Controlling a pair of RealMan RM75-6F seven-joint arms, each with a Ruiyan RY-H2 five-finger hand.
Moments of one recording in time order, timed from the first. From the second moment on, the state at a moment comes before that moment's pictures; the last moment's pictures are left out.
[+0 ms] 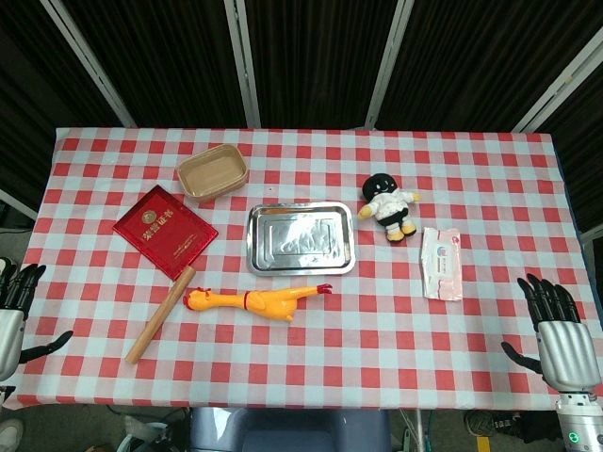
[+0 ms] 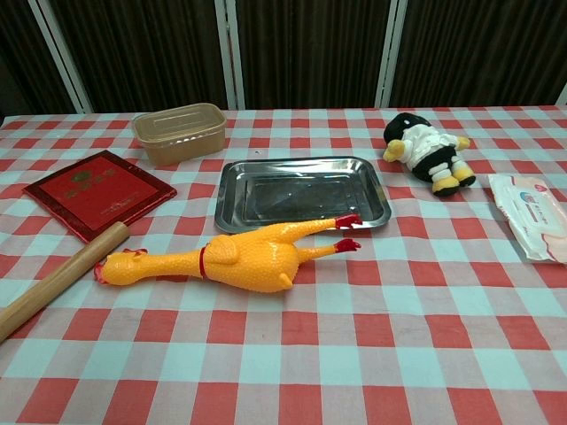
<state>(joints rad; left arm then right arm) -0.04 -1.13 -0.03 -1.66 1.53 1.57 0.21 0.04 -1.18 0.04 -1.56 -1.54 1.54 -0.05</state>
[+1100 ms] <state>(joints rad) -0.24 -1.19 -0.08 -1.67 1.54 1.30 0.23 0.08 -1.17 0.05 -1.58 -1.57 1.50 -0.06</state>
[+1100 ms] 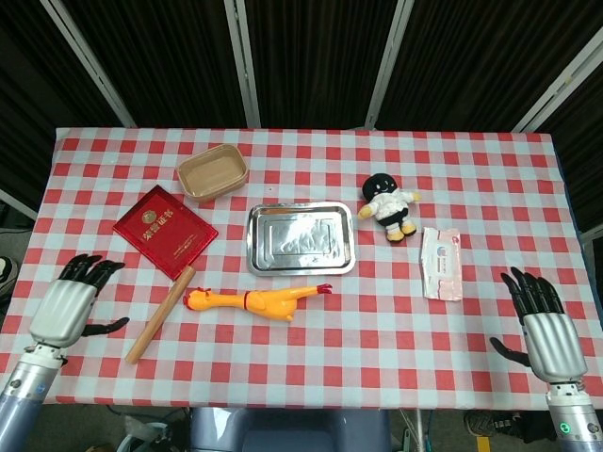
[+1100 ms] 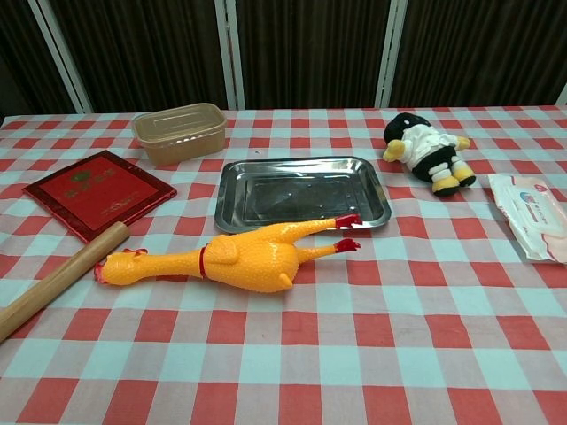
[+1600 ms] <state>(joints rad) -0.46 -1.43 -0.12 -1.58 1.48 1.04 0.37 0.07 -1.16 0.03 -1.58 -1.57 1.51 -0.03</state>
